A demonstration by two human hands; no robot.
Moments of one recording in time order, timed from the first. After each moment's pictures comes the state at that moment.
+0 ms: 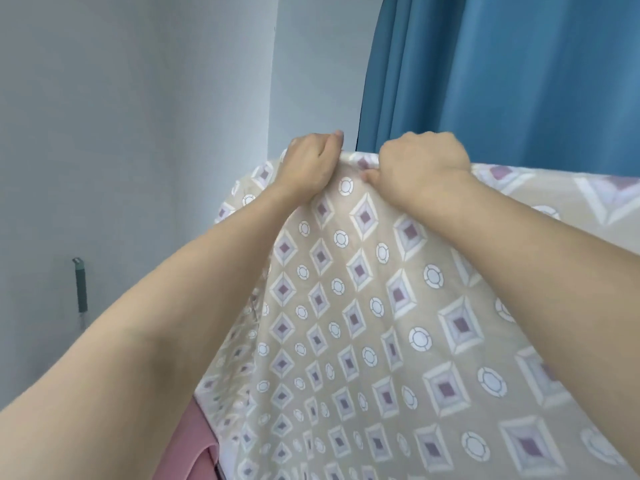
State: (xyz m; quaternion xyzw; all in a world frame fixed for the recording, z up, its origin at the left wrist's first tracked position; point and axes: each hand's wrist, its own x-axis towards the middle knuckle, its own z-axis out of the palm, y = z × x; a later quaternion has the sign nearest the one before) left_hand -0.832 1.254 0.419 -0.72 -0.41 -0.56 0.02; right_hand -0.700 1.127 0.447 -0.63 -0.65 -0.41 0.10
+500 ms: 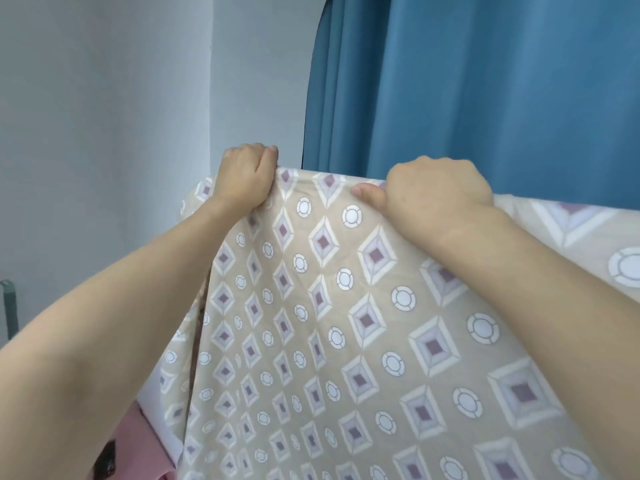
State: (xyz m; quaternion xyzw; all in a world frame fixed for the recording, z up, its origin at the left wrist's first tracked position) left_hand -0.814 1.234 0.425 -0.71 -0.41 -0.57 0.09; right_hand -0.612 1.038 0.448 -0.67 -0.62 -0.38 0.11
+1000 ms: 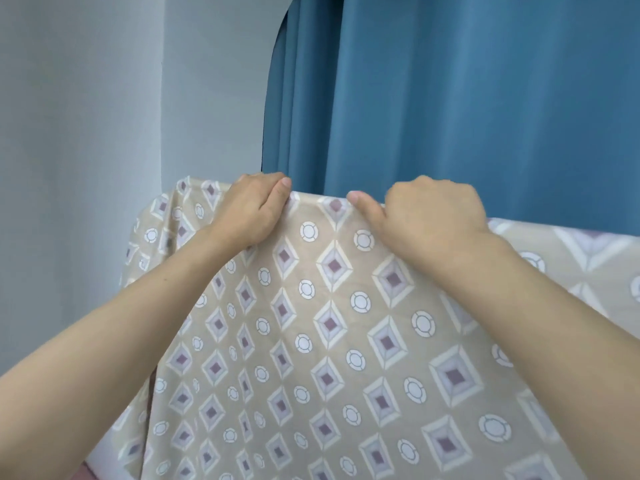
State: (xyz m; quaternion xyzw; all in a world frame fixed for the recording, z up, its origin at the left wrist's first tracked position) left_hand -0.755 1.183 0.418 -0.80 -0.26 -0.52 0.13; right_hand -0.578 1.006 0.445 -0.69 -0.58 -0.40 0.17
